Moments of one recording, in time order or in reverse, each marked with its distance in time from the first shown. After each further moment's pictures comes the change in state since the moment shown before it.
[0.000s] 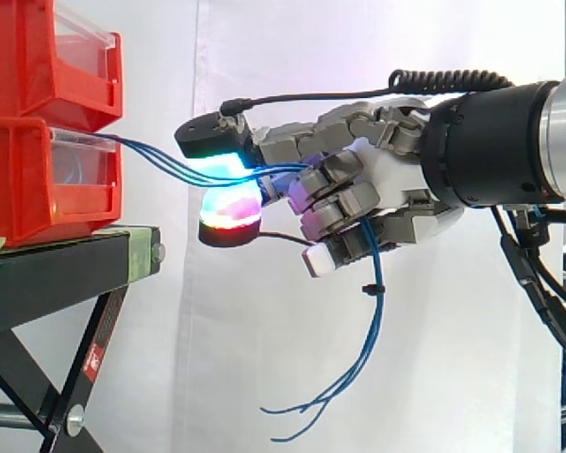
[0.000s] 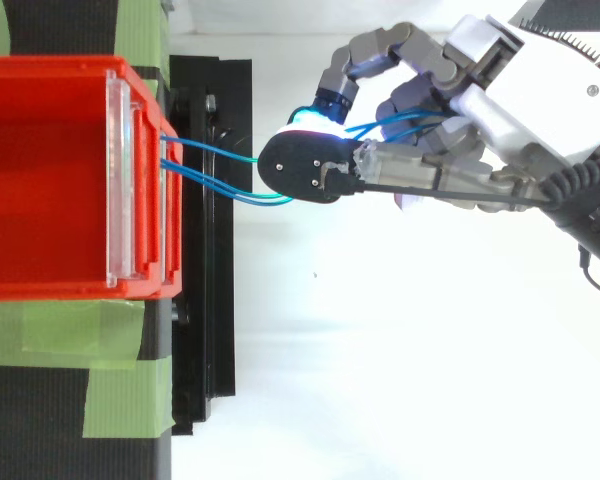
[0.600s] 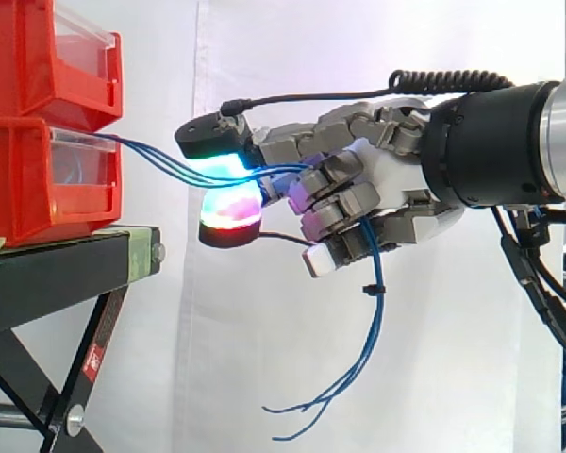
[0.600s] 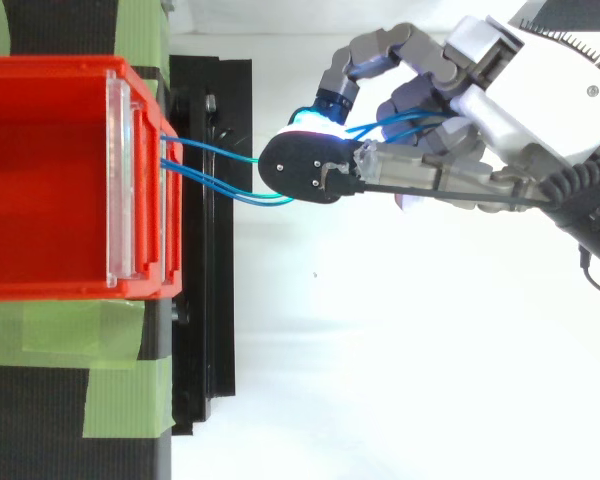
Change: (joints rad) arm 0.000 0.000 0.000 -0.001 0.000 0.000
